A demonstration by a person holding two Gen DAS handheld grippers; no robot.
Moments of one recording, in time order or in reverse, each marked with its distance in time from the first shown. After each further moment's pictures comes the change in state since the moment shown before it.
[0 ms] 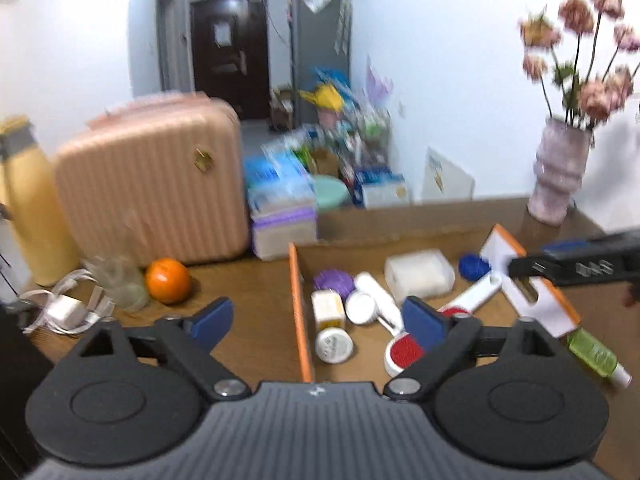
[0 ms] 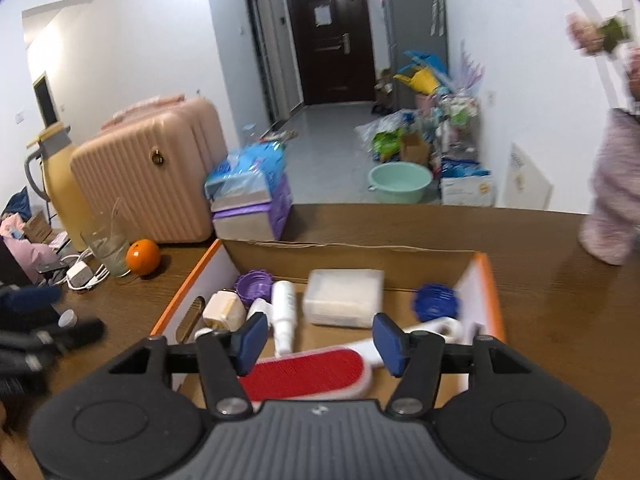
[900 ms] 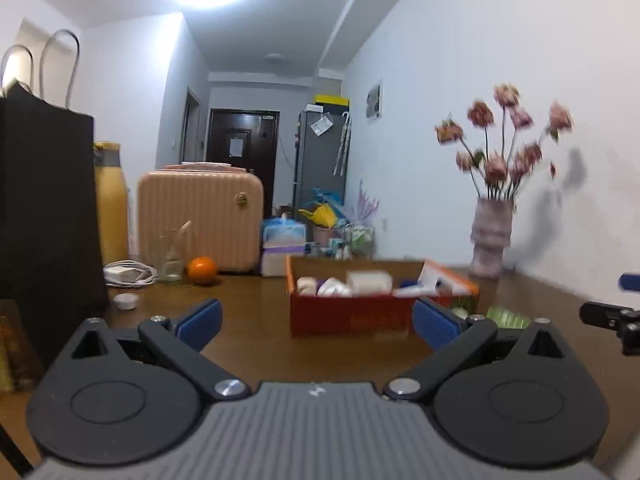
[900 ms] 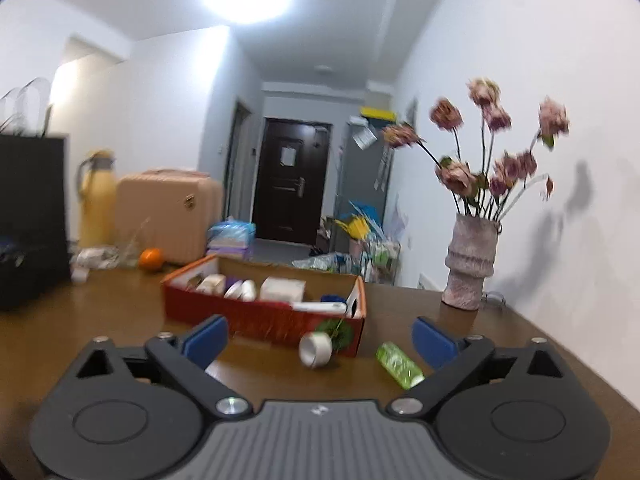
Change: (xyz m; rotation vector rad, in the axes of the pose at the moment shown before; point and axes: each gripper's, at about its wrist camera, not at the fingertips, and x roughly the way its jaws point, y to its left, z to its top) left arm -0.213 -0.019 -0.236 -0.053 -0.397 -0.005; right arm -0.229 0.051 -0.303 -0.219 -0.481 -0.240
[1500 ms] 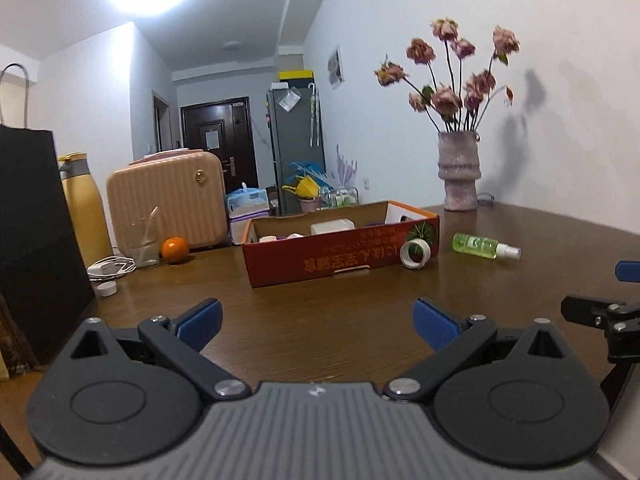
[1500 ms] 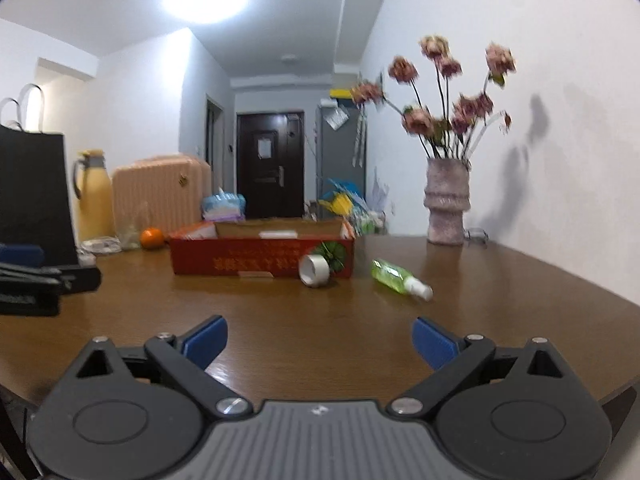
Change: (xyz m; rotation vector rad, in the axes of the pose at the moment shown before) left arm -0.005 -0.078 -0.044 0.159 0.083 -0.038; right arm -0.029 -0.007 -0.073 0.174 0.071 -0.036
